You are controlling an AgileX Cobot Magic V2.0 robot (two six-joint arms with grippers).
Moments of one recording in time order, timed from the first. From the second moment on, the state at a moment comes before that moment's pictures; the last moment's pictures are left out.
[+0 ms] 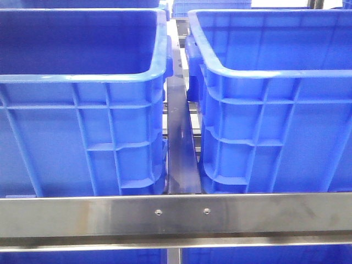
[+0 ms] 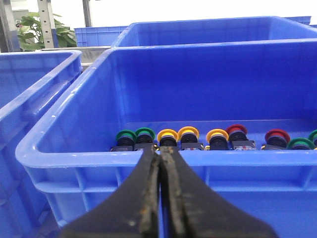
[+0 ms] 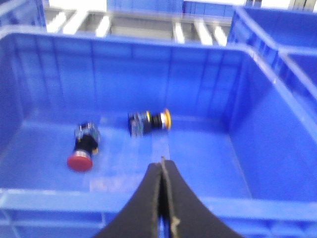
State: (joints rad) left arm 0.06 -0.01 0.00 0.03 0.03 0.02; right arm -0.03 0.30 -0.18 0.08 -0.03 -0.13
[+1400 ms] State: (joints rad) left arm 0.06 -0.01 0.00 0.03 0.04 0.02; right arm -0.09 -0.01 0.03 -0.04 0.03 0.05
